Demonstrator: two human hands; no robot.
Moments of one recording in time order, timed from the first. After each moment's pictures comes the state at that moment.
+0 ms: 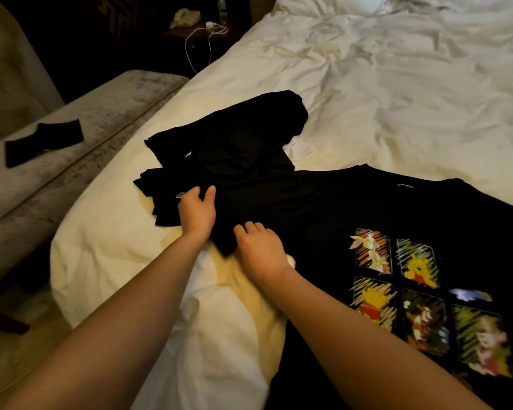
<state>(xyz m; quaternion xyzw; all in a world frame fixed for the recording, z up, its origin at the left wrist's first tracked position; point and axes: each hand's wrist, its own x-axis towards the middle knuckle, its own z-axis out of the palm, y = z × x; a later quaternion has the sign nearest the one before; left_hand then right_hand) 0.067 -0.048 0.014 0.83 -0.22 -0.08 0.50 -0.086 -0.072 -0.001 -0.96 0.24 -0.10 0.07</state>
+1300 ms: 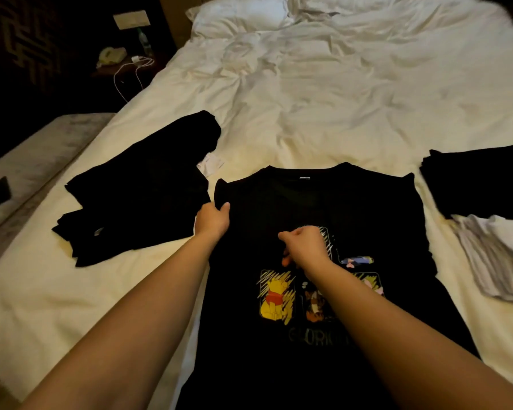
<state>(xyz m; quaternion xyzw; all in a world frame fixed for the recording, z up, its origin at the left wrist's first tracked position) -0.077 -0.178 0.003 0.88 -0.30 -0.22 0.30 -0.300 -0.173 0.018 -0.57 0.58 -0.21 0.54</state>
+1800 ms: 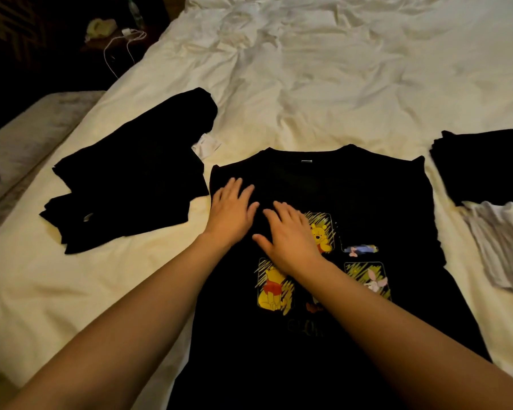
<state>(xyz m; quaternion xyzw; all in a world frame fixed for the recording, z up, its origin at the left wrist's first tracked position) -0.109 -0.170 -0.020 0.76 -0.64 0.02 0.09 -0.285 -0.167 -0.009 -0.89 0.43 -0.10 0.14</state>
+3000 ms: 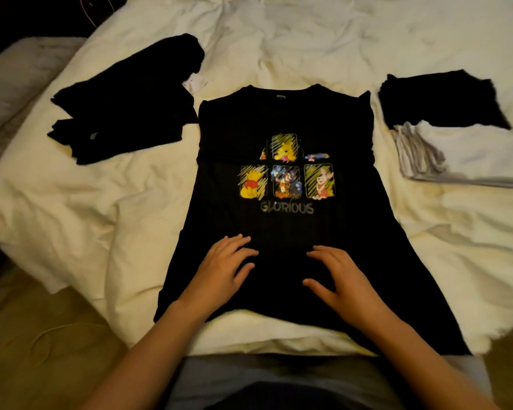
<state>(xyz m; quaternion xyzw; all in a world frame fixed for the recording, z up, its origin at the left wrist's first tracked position) -0.248 0.146 -0.031 0.66 -0.71 -0.13 0.20 -0.521 0.075 -0.010 -0.85 0.43 -0.12 0.28</state>
